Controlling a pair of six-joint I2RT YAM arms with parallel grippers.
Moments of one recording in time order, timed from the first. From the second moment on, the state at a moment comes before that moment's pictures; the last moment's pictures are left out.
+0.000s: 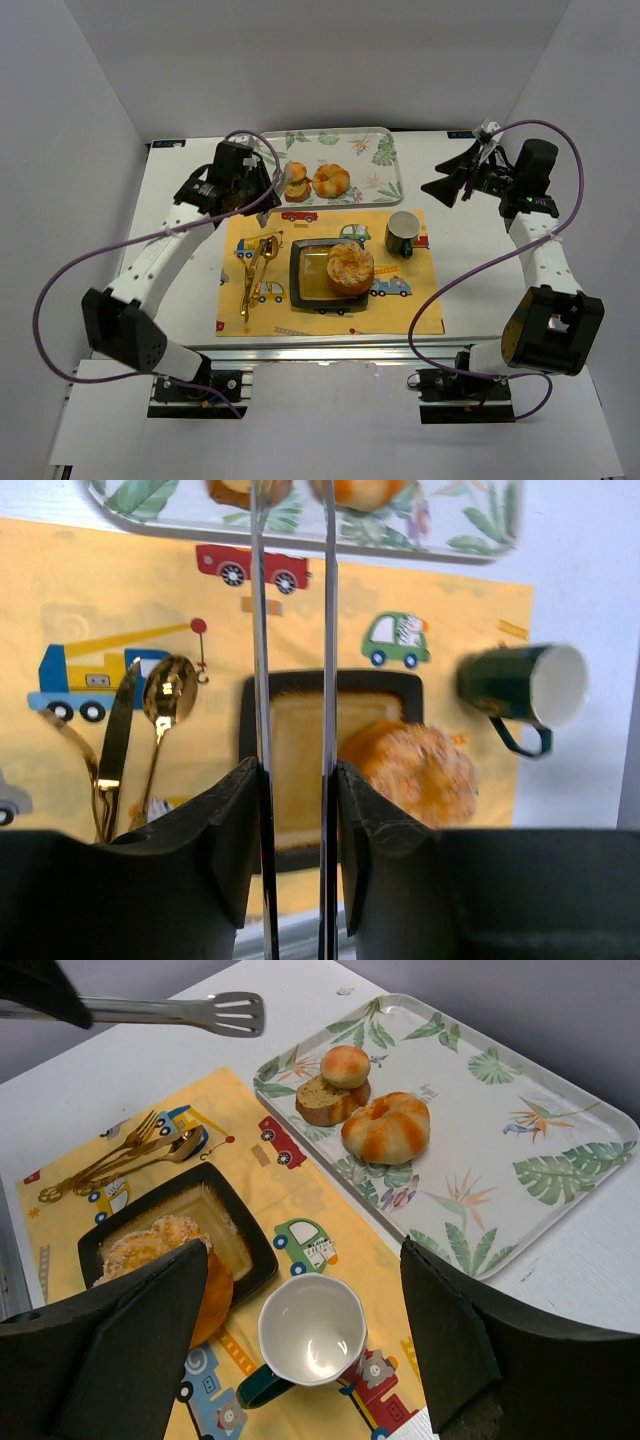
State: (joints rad) left arm -0.44 1.40 1.42 -0.73 -0.03 -0.59; right arm -0.16 1.40 1.15 -0.04 -1.19 -0.15
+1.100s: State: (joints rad) left arm -0.16 1.83 1.41 -0.26 0.33 -0.76; right arm -0.16 1.40 1.11 0.00 -1.19 -0.13
